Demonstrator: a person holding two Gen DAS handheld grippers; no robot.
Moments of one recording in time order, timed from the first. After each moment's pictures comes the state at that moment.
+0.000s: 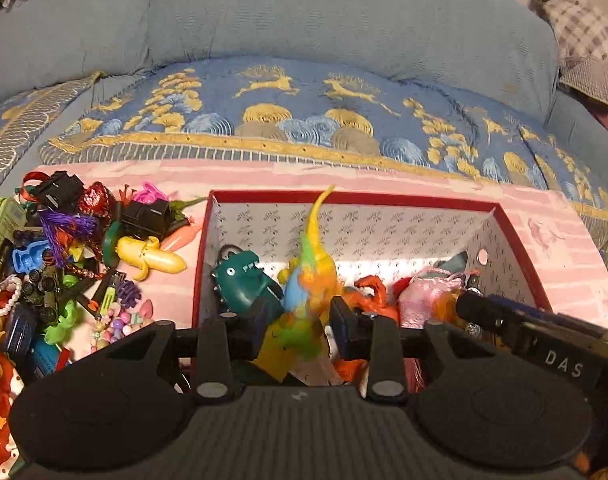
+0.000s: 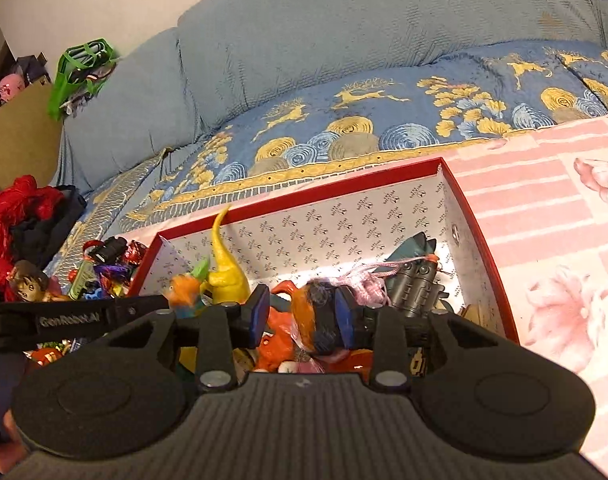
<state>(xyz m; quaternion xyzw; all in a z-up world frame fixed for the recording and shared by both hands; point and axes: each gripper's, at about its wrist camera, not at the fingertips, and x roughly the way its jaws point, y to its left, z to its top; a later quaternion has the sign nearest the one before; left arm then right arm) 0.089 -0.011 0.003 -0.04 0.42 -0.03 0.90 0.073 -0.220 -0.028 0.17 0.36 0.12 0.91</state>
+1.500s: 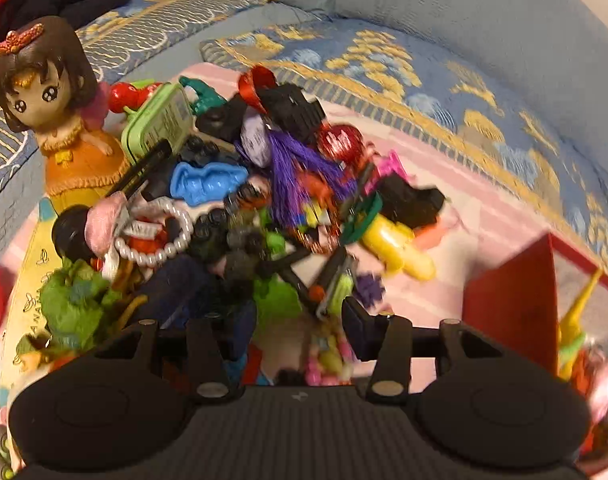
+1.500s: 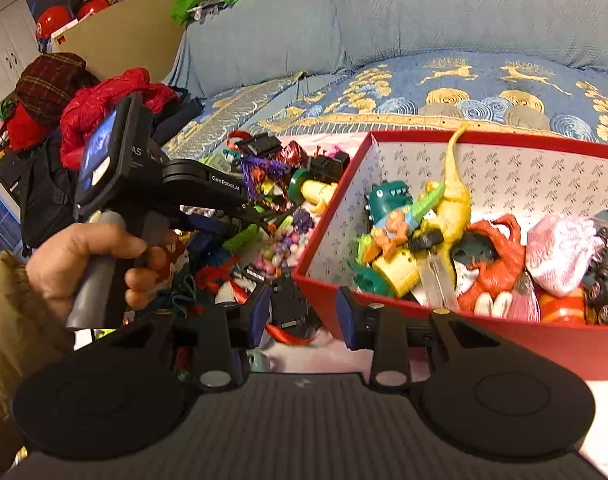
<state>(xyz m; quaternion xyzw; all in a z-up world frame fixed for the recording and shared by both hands) 0.115 0.184 -0.053 -0.16 0.46 0.13 0.86 0.015 -0.083 -0.011 0.08 0.39 0.30 0.87</state>
